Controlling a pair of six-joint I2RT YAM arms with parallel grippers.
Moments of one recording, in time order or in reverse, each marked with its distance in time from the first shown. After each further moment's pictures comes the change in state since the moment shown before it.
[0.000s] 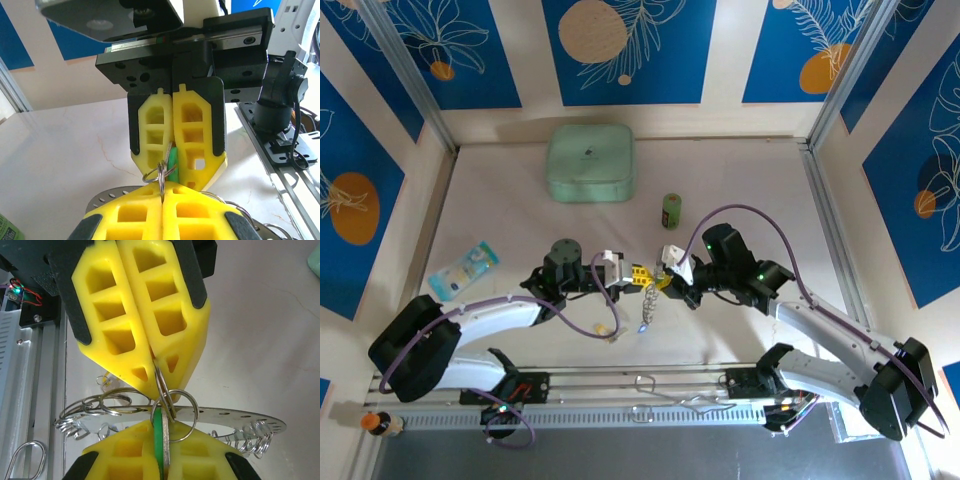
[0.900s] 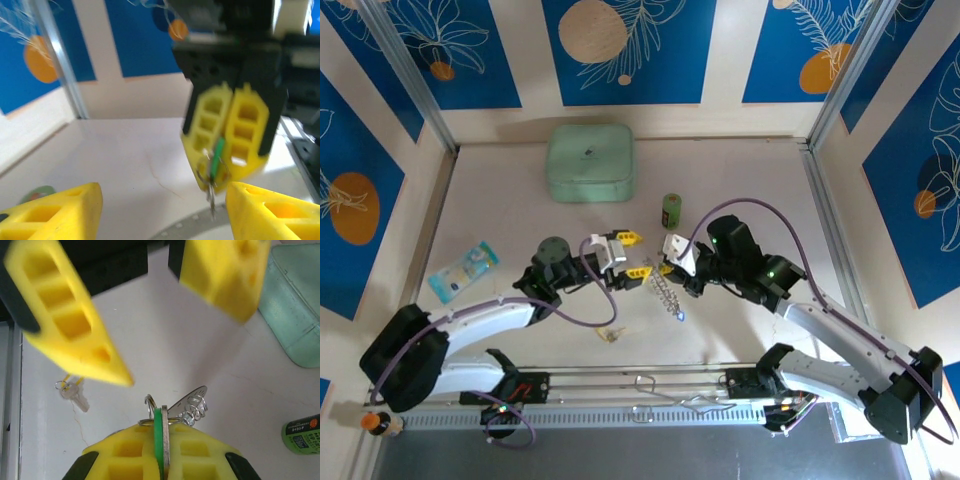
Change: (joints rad) left arm 0.024 -0.089 0.010 0.088 -0.209 -0.137; right arm 0.026 -0.021 0.128 -0.081 0.177 -0.068
